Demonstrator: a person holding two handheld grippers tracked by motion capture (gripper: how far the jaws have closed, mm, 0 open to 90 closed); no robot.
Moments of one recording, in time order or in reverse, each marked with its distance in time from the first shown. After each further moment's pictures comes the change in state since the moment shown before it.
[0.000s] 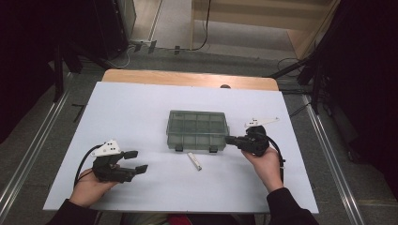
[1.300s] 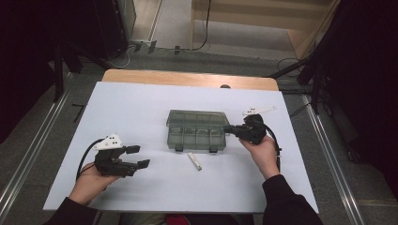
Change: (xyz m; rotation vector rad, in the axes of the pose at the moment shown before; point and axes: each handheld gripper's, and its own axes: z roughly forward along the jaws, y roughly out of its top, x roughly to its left) left arm 0.002 0.022 0.000 -0.010 -0.024 0.015; right arm -0.018 0.028 0.011 -0.031 0.005 -0.019
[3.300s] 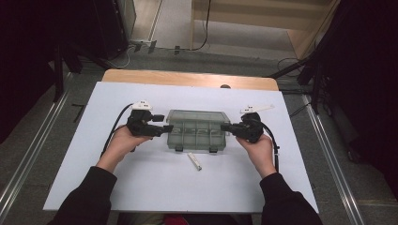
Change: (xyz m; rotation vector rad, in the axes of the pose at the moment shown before) left arm 0.054 0.078 0.091 0.000 0.000 0.002; right arm 0.007 0.007 0.005 -0.024 0.013 0.003
